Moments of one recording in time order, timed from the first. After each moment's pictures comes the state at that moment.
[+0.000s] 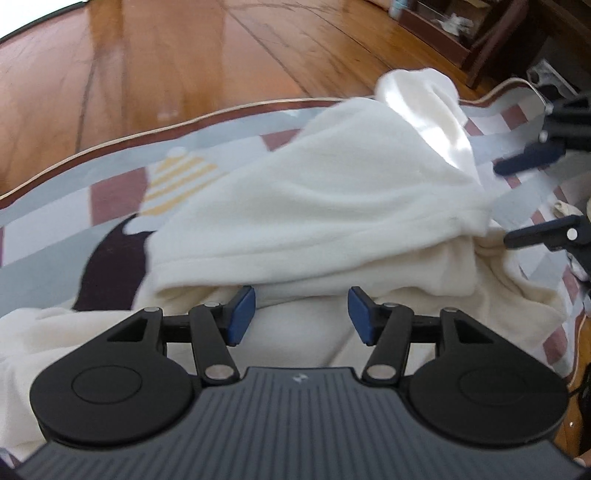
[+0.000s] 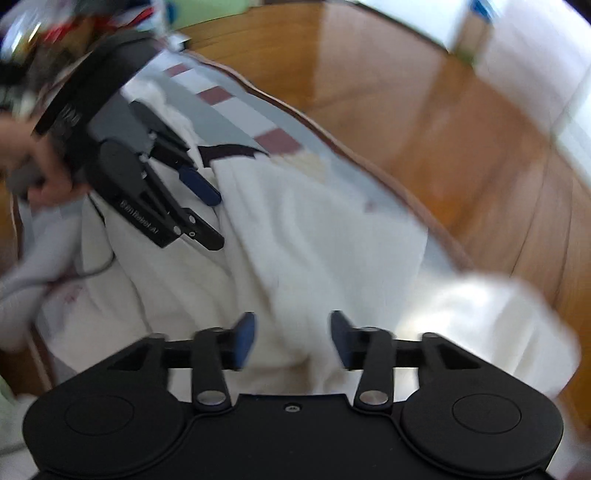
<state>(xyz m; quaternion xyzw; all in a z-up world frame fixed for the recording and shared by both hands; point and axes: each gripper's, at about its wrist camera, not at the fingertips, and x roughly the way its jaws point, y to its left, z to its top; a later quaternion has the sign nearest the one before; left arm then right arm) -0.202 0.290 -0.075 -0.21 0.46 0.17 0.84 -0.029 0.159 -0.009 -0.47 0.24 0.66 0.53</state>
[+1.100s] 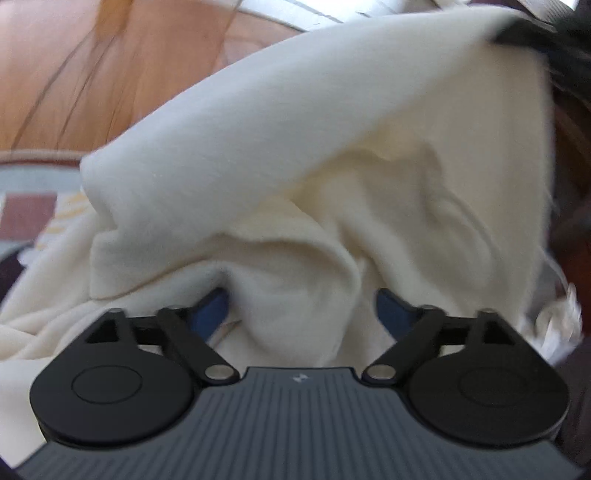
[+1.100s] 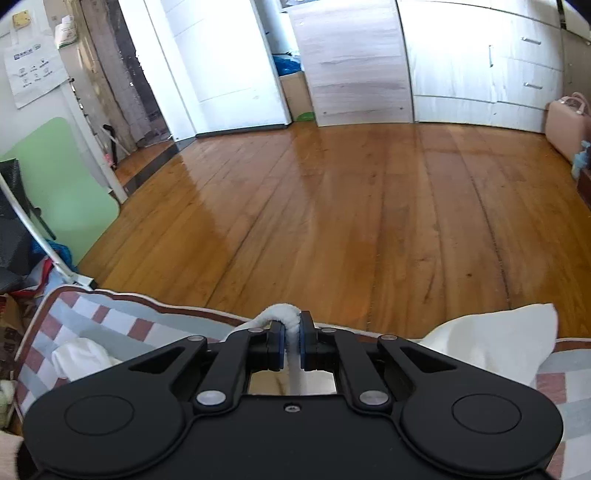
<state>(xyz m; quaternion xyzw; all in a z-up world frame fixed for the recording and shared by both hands) -0.120 0.302 -0.085 -0.35 0.35 0.16 0.86 0.107 0.197 0.102 -0.11 0.38 0.59 0.70</state>
